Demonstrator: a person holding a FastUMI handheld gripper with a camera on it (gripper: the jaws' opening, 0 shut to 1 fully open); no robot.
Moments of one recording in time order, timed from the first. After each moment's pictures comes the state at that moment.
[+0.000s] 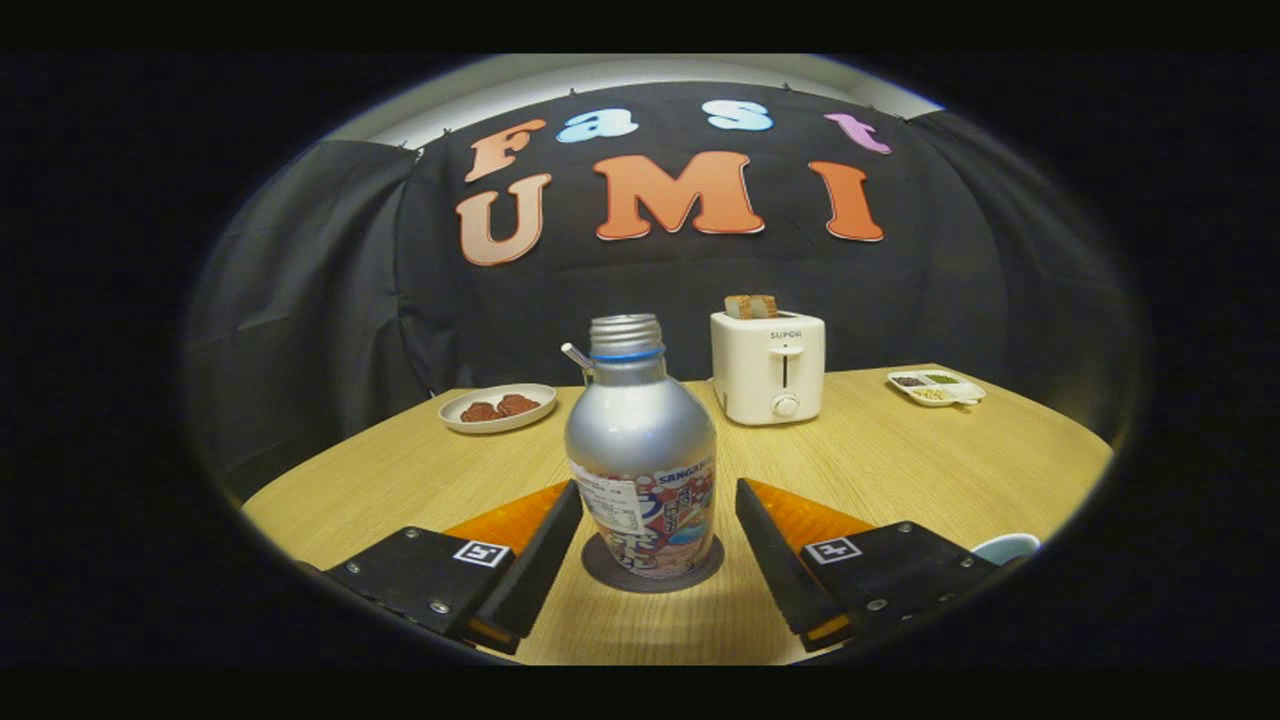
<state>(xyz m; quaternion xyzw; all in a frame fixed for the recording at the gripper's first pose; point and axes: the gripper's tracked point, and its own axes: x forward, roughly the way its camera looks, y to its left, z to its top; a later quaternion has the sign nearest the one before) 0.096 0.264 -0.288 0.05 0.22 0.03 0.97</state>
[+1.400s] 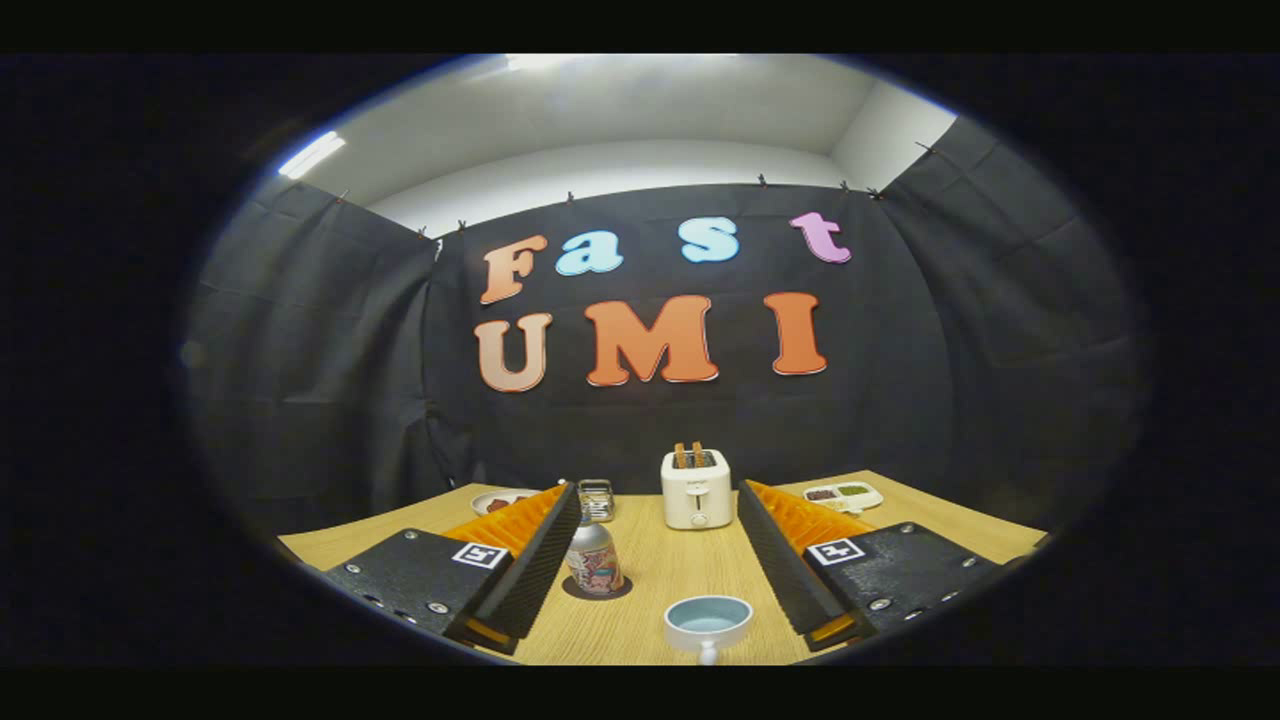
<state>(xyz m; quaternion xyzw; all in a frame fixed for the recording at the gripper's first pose) -0.008 0.147 -0.078 0.04 0.05 0.01 1.00</state>
